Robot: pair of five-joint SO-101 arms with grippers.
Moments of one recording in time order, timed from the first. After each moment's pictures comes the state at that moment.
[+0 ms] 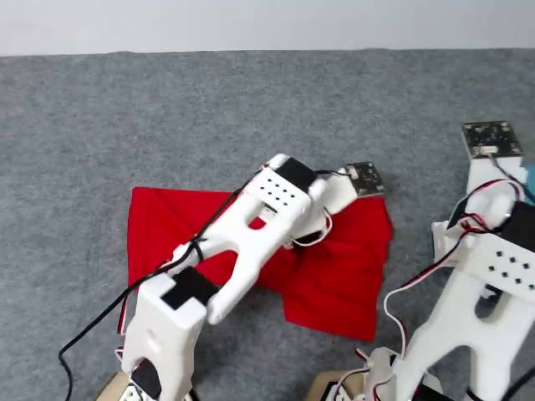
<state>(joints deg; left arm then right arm) 33.9 29.4 -13.9 85.1 -24.1 24.0 -30.5 10.6 100.6 27.0</state>
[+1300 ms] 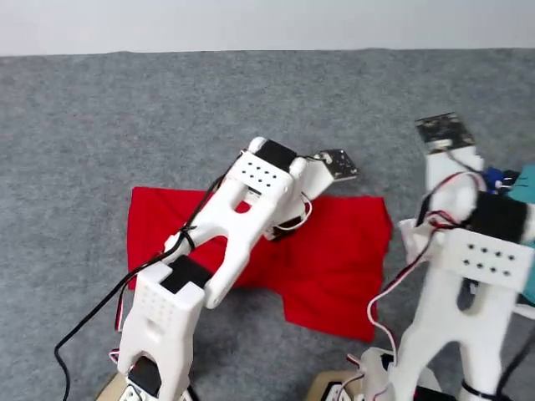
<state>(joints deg) 28.4 33.1 -20.4 94.6 -24.7 12.3 -30.5 13.2 100.5 27.0</state>
